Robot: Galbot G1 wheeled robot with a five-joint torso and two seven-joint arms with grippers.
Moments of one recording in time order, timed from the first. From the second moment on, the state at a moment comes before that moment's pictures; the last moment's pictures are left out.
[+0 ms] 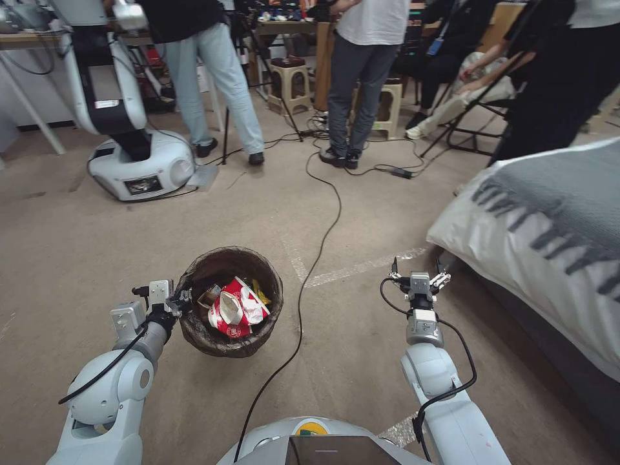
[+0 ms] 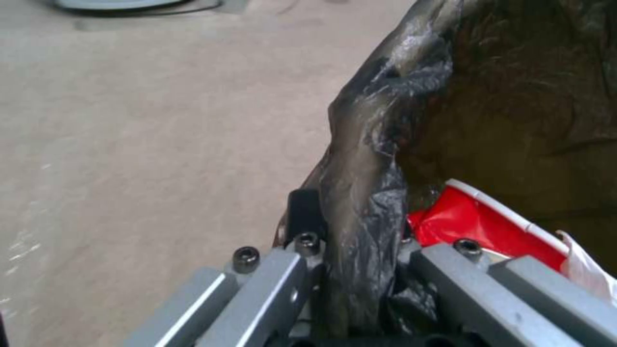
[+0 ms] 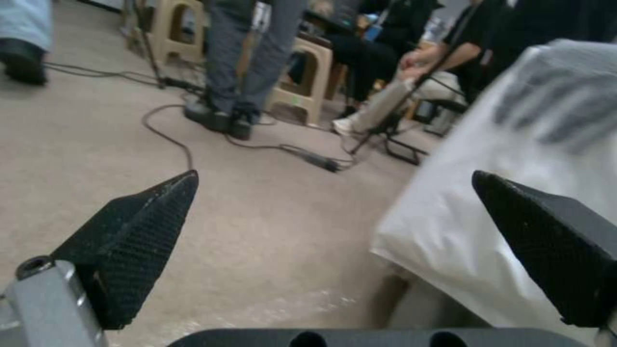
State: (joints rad) left arm 1.52 -1.40 -0.83 -2.24 -0.37 0.69 0.04; right arm -1.38 1.36 0.48 1.84 -0.15 0.02 0.38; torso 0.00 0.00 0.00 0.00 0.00
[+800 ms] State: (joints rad) left arm 1.52 -1.36 -0.79 -2.29 -0.52 0.73 -0.02; right arm -1.37 1.36 0.48 1.83 -0.14 0.02 0.38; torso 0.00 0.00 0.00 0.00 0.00
